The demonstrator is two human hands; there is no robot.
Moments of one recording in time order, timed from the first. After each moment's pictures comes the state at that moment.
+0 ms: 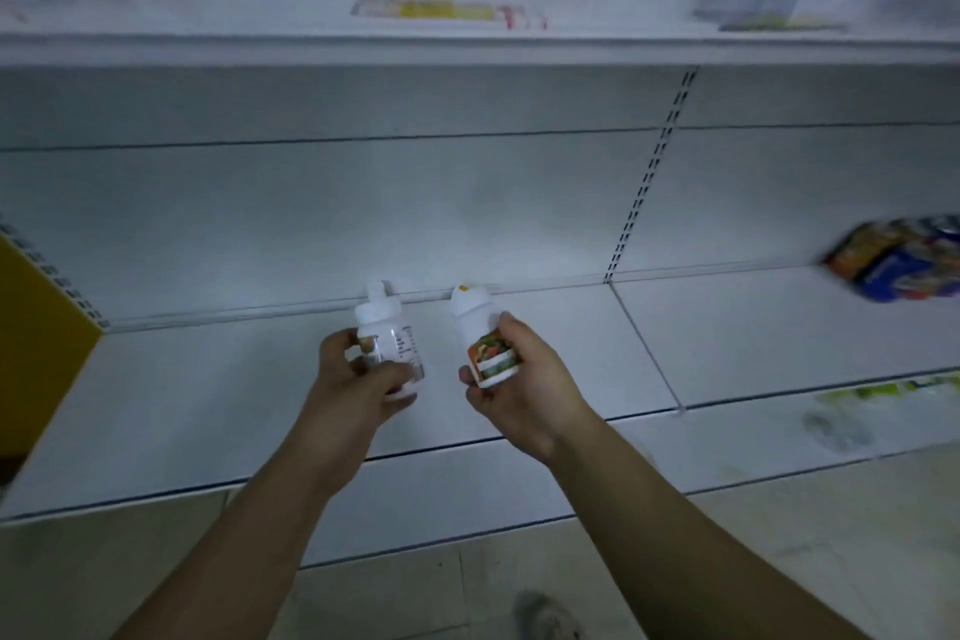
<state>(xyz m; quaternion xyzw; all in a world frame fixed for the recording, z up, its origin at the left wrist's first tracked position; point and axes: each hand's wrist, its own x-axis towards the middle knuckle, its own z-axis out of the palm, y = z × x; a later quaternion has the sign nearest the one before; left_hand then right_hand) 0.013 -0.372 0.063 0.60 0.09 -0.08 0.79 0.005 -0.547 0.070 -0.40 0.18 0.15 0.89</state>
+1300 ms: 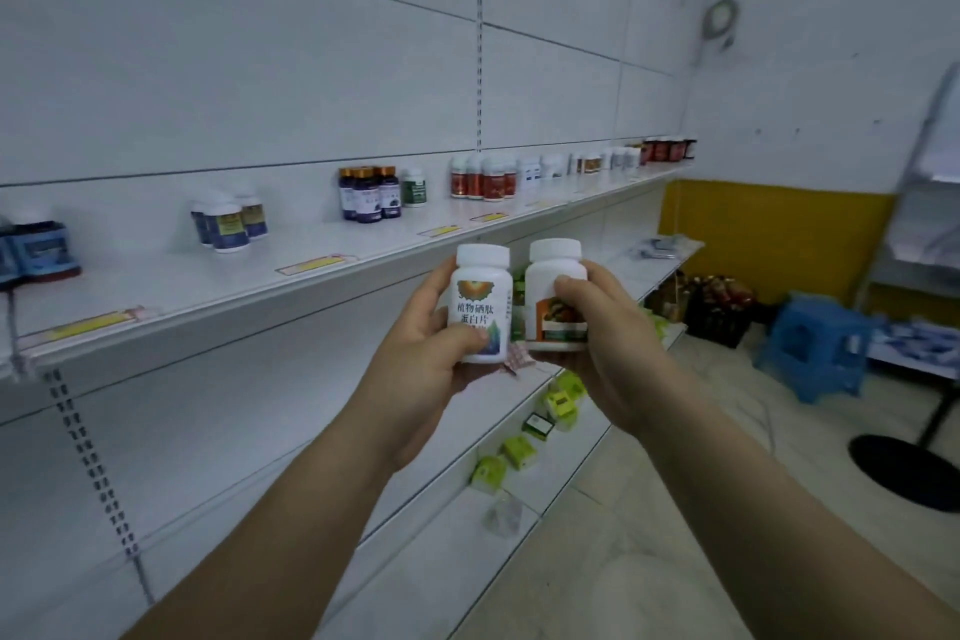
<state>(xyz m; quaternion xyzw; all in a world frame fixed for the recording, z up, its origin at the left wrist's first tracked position) -0.198 -0.970 0.314 0.47 -0.40 -0.30 0.73 -0.308 -1.092 0.319 -0.61 0.16 -0.39 0.67</state>
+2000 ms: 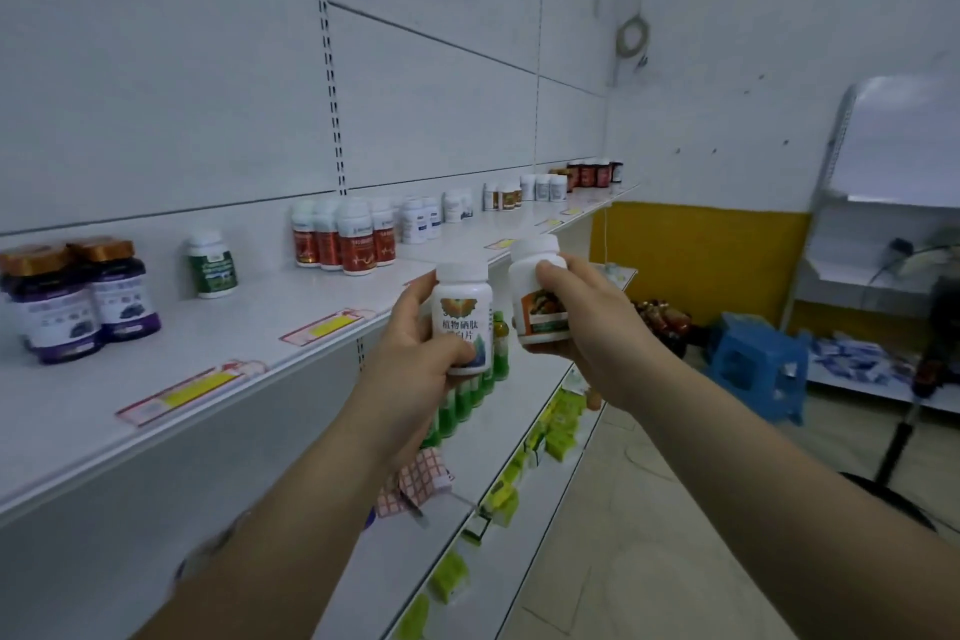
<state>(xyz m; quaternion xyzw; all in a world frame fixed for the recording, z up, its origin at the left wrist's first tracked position) -0.073 -1.365 0.326 0.47 -0.42 -0.31 0.71 -0.200 -1.475 0.351 -0.65 0.22 -0.41 0.60</state>
